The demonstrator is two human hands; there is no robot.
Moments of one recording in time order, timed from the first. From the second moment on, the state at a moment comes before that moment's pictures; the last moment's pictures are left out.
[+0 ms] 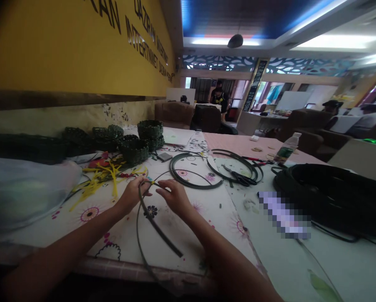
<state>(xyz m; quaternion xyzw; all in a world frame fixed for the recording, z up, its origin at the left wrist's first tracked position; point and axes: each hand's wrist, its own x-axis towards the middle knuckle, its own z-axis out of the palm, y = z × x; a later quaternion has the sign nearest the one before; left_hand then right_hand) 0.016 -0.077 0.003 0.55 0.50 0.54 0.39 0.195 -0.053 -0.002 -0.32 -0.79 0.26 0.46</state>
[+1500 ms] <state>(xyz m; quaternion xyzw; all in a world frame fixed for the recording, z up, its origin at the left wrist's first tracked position) 0.030 -0.060 0.012 0.85 0.18 0.49 -0.07 0.199 -0.065 0.017 -0.26 -0.53 0.66 0.46</state>
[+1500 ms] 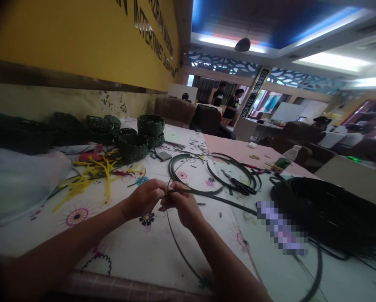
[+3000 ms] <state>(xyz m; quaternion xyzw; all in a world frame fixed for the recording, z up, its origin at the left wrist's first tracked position) 0.032 -0.066 -0.012 0.56 0.34 0.57 0.49 0.190 -0.053 -0.007 -0.30 -0.61 0.57 0.47</state>
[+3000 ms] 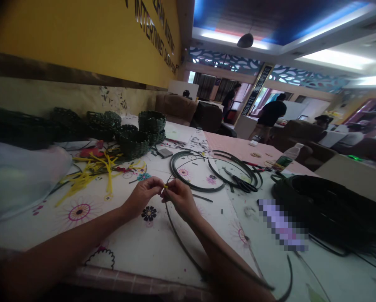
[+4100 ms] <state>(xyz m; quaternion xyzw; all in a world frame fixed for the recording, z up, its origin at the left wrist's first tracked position) 0.006 -0.060 -0.006 0.89 0.27 0.37 0.05 0.198 -0.059 0.008 -0.30 -0.61 0.65 0.35</state>
